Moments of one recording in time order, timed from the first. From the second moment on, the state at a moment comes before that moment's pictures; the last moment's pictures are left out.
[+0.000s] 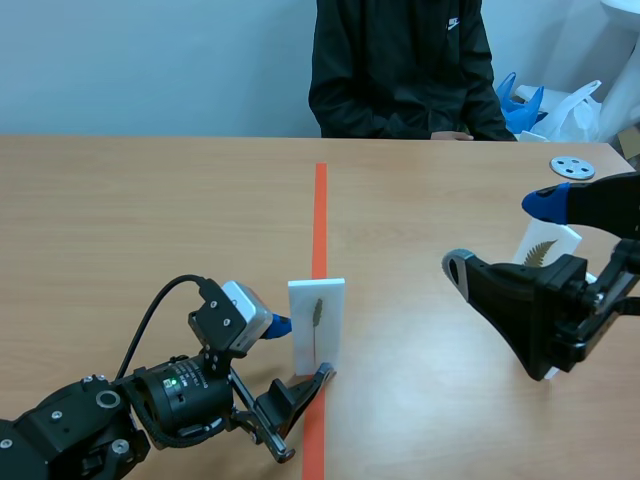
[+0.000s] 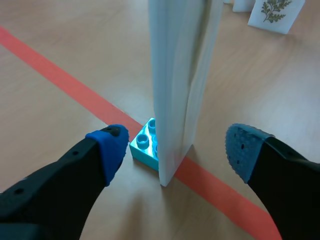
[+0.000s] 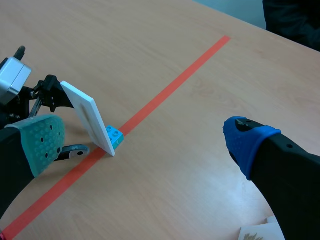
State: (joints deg) left arm 0.8 -18.1 33.4 61.8 -0.3 -22.0 -26.0; right arm -30.6 25.7 14.5 114.6 27.9 42.9 -12.6
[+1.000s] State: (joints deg) left arm -2.3 -14.5 33.4 57.8 -0.4 -20.6 -26.2; right arm -30.6 25.7 14.5 114.6 27.9 42.9 -12.6
